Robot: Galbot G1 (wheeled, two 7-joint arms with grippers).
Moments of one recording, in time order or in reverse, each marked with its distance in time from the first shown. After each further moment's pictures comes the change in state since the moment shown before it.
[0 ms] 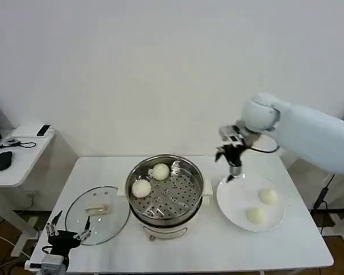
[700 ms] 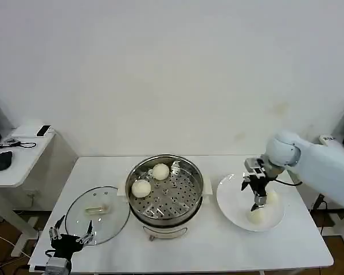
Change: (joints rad) left arm 0.006 -0.009 0.015 0.030 0.023 -0.002 -0.003; right arm -0.282 -0.075 0.143 -0.045 -0.141 0.018 0.016
